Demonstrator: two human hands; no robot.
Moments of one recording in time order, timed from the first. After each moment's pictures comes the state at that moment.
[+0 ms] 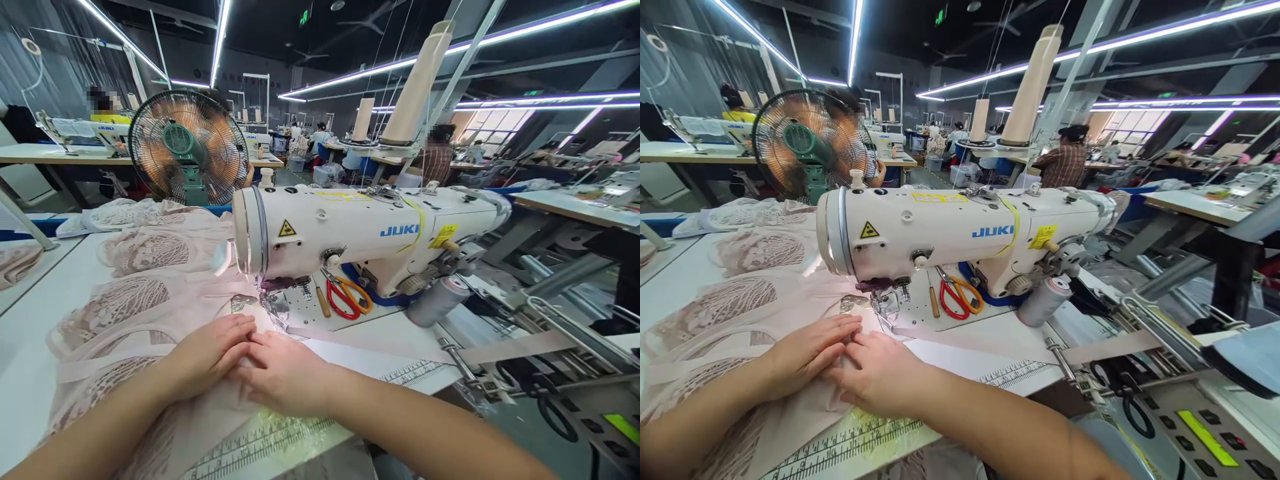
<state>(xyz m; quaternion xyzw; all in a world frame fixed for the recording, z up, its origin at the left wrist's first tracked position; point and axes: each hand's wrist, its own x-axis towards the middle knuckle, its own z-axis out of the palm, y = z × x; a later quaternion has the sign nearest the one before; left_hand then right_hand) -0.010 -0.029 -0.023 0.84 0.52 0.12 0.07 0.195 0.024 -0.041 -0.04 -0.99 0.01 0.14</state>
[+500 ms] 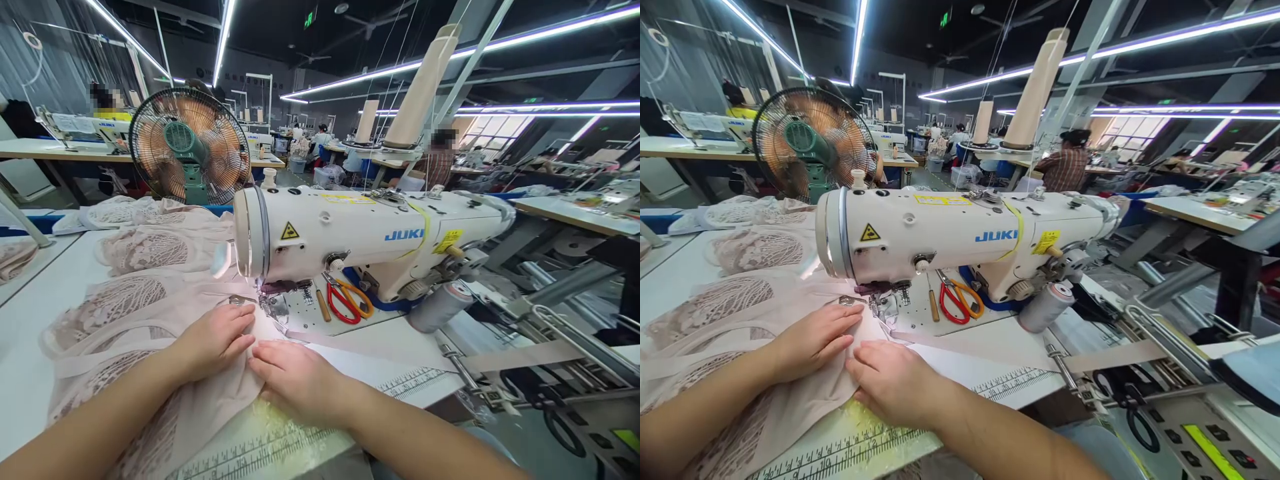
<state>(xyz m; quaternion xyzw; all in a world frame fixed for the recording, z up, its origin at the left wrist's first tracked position) -0.016 -0.005 -0.038 0.84 0.52 0.14 0.00 0.214 0.028 -0.047 -0.05 -0.97 0.09 0.20</state>
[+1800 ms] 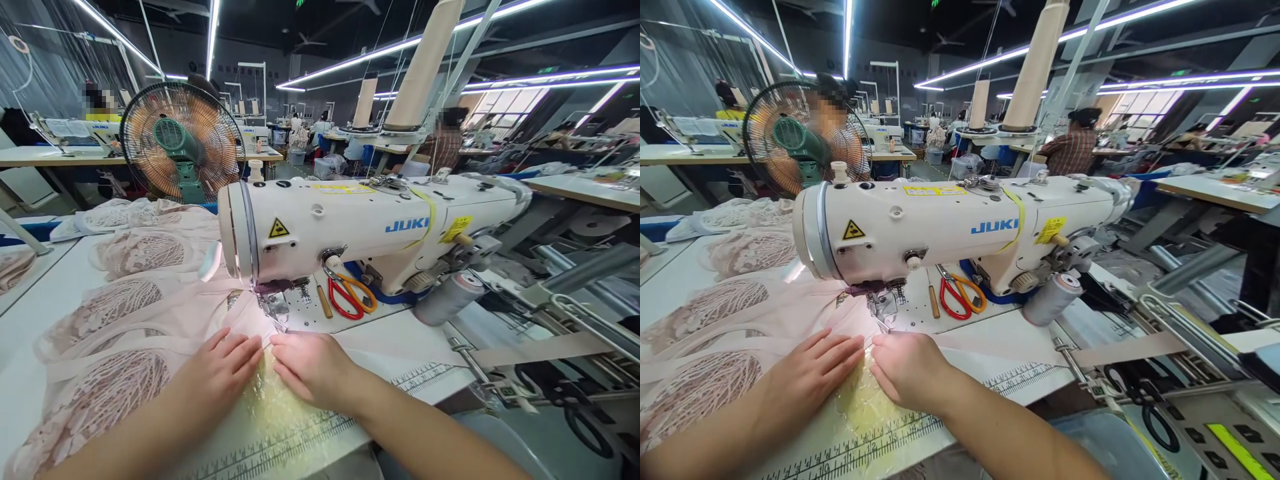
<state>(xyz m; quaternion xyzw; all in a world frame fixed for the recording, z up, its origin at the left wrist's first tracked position) 0.011 -0.047 -0.047 0.88 0.44 0.09 -0.14 0.229 0.036 -0.039 -0.17 -0.97 0.06 0.19</state>
